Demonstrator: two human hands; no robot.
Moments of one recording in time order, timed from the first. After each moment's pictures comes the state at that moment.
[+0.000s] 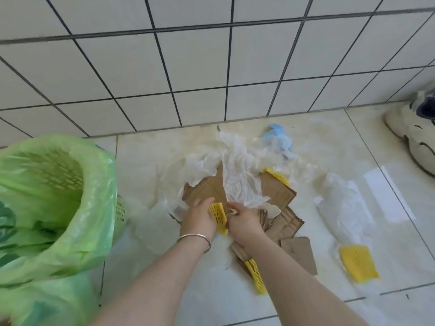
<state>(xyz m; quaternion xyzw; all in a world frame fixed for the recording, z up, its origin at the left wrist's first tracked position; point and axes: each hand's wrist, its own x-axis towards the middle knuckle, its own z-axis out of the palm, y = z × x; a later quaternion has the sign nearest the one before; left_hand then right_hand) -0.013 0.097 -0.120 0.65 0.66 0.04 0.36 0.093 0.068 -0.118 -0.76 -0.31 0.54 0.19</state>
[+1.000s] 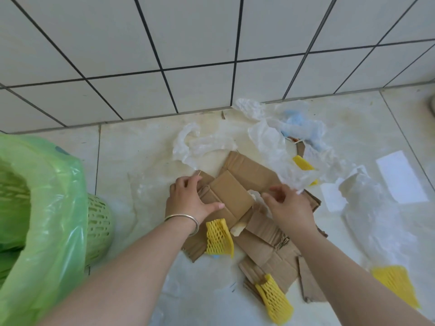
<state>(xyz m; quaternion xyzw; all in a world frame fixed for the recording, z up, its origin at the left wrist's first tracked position) -0.027 0.174 -0.167 0.66 0.68 -0.04 0.33 0.167 0.108 -0.137 -0.84 -0.36 0.38 0.14</state>
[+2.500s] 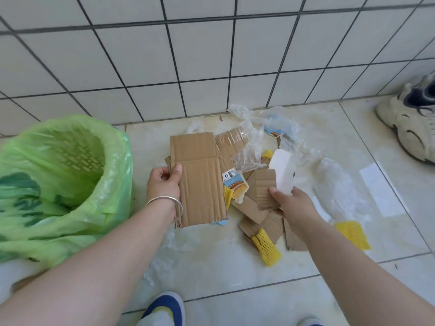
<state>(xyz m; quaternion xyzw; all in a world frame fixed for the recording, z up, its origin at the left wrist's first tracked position) -0.070 0.104 -0.077 0.32 0.72 0.41 0.47 0.156 0.016 -0.075 -0.77 -0.16 0.50 0.36</state>
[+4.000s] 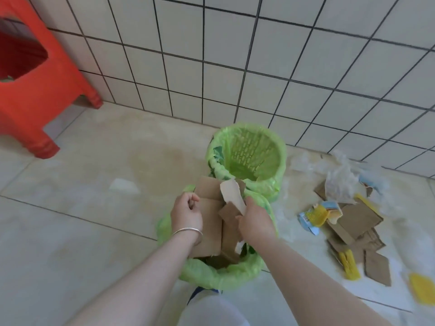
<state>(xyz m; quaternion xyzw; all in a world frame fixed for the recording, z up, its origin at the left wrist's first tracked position) -0.375 -0.051 -0.002 0.35 0.79 0.39 0.32 -0.235 -0.037 0.036 -0.70 -0.64 0.31 -0.01</state>
